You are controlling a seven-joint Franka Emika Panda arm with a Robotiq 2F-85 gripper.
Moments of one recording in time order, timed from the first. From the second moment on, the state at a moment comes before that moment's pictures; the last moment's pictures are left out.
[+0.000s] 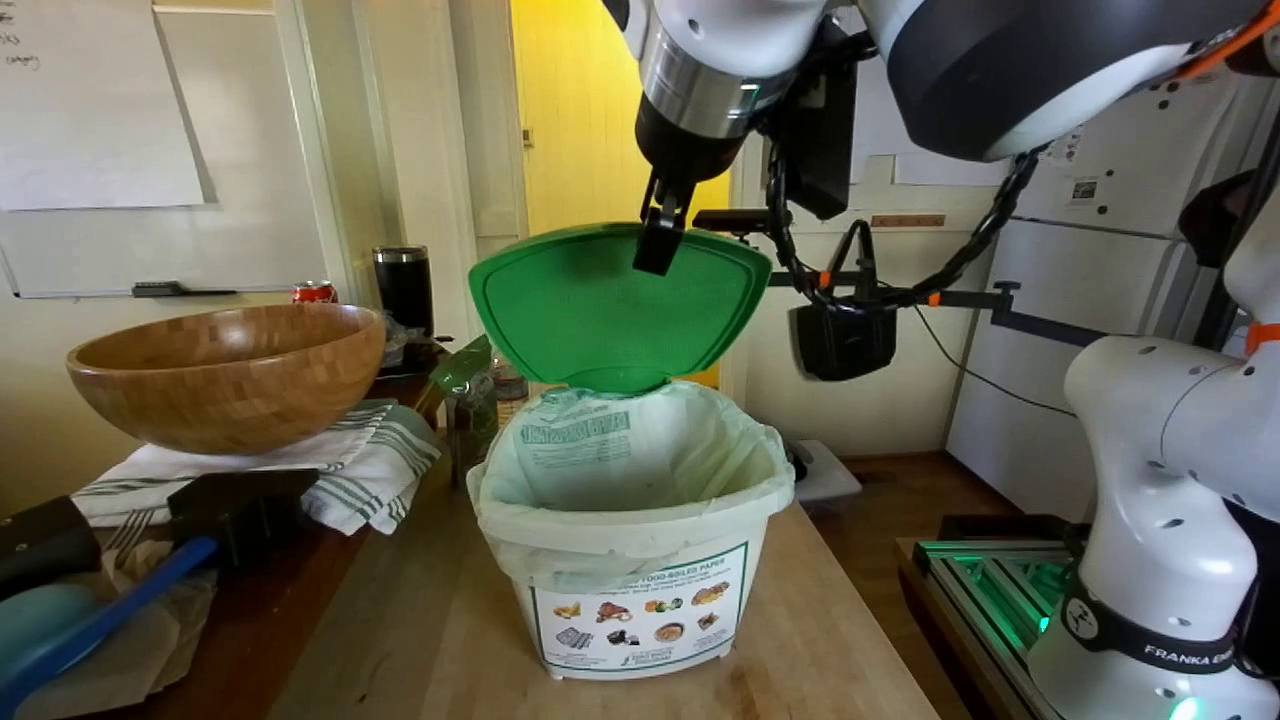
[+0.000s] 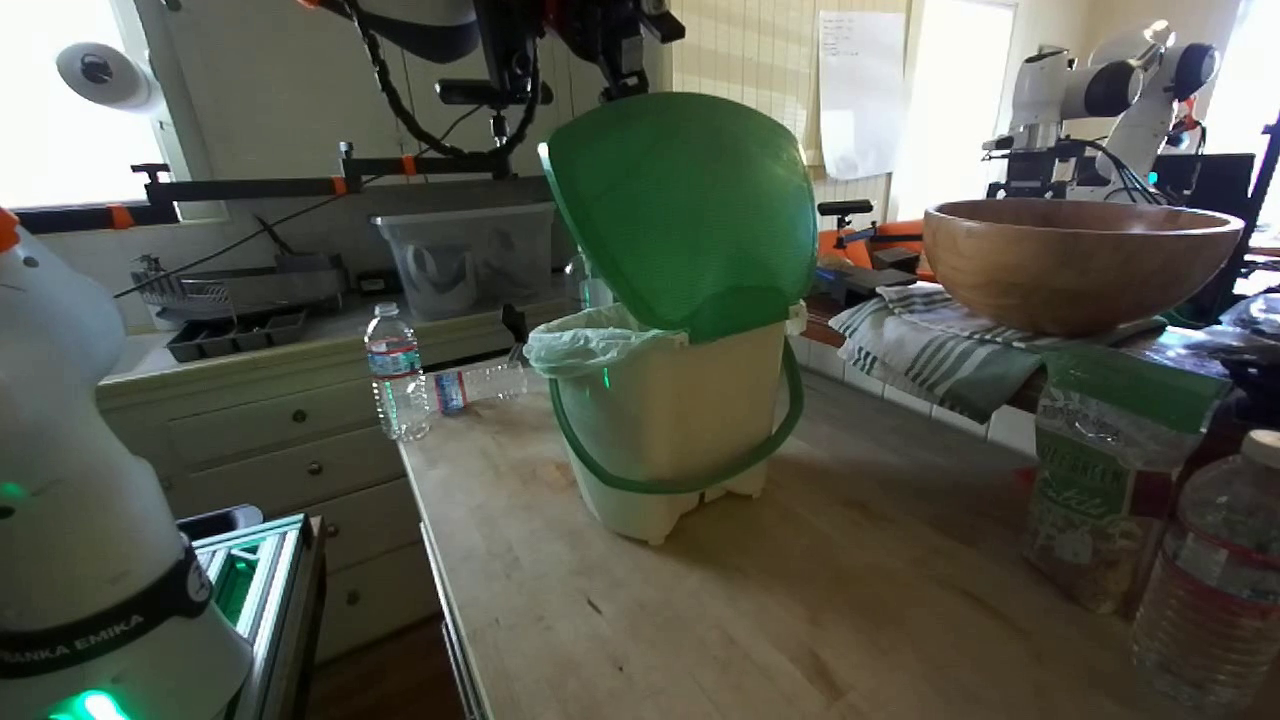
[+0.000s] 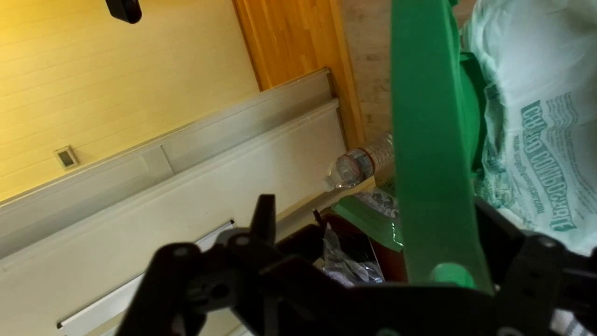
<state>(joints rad) 0.12 -0.32 0.12 -2.07 -0.93 1.69 0.49</state>
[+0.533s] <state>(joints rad) 0.09 -0.32 0.10 -2.07 -0.93 1.69 0.48</state>
